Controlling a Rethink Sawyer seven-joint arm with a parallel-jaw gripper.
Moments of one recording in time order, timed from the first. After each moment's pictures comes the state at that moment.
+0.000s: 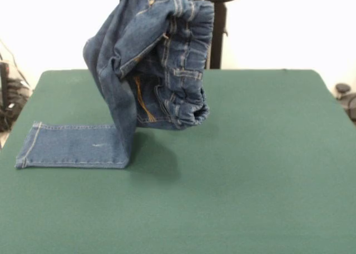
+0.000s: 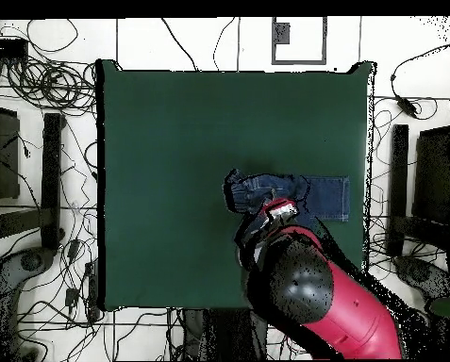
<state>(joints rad) -0.11 -1.02 -0.34 1.91 0.29 0.47 2.27</state>
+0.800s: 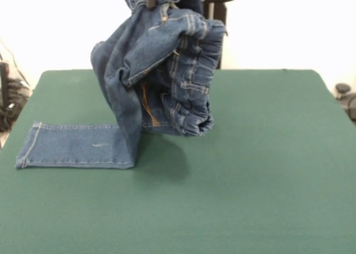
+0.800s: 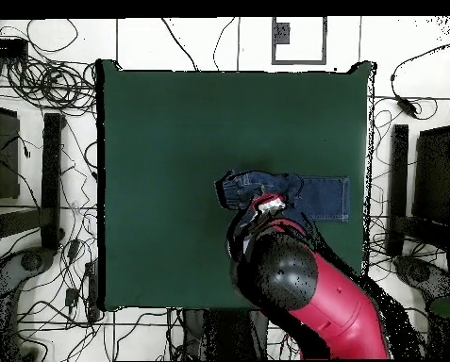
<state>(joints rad) -0.08 -0.98 -0.34 1.91 0.34 0.46 2.27</state>
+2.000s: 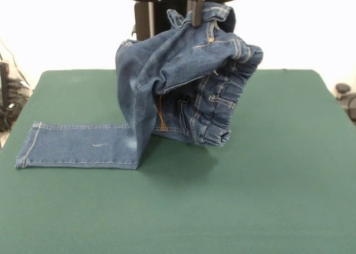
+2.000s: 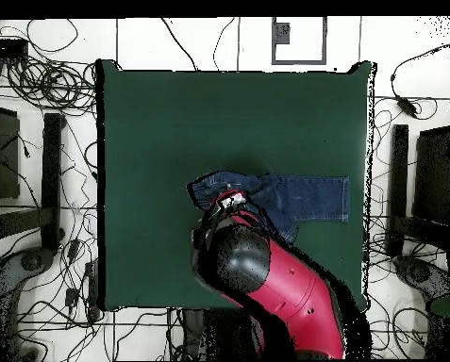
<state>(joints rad) 0.04 -0.92 -0.35 1.91 0.43 0.46 2.27</state>
